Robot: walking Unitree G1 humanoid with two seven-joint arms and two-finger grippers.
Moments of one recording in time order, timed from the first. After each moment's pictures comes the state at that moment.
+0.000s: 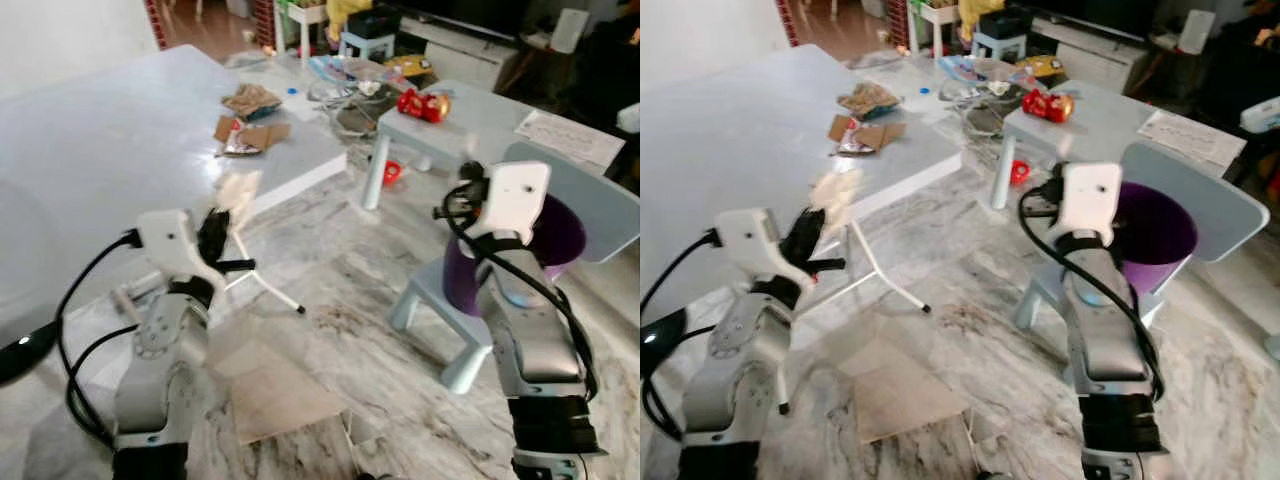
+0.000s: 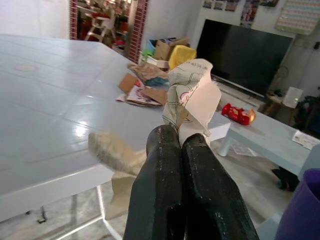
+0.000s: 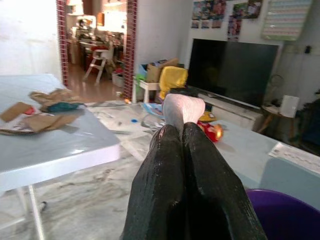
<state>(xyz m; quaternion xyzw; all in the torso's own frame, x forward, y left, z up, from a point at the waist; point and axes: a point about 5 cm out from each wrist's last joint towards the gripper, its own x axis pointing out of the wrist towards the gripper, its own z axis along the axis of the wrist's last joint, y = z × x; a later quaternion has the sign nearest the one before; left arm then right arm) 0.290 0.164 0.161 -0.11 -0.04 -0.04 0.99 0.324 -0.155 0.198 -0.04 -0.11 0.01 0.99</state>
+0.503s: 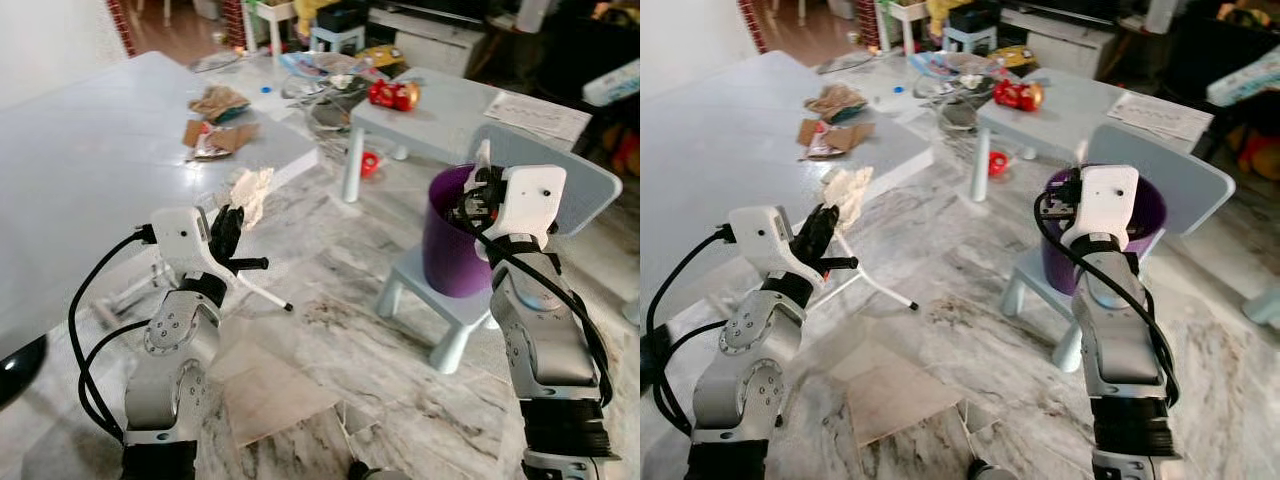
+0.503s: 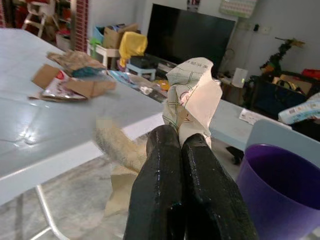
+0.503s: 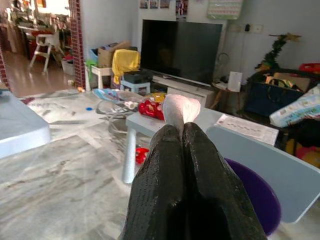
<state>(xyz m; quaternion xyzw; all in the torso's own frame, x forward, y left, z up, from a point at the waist) 0.294 0.148 0.168 -0.11 -0.05 -0.08 0.99 0.323 -0.172 0.195 -0.04 -0.10 -0.02 0.99</state>
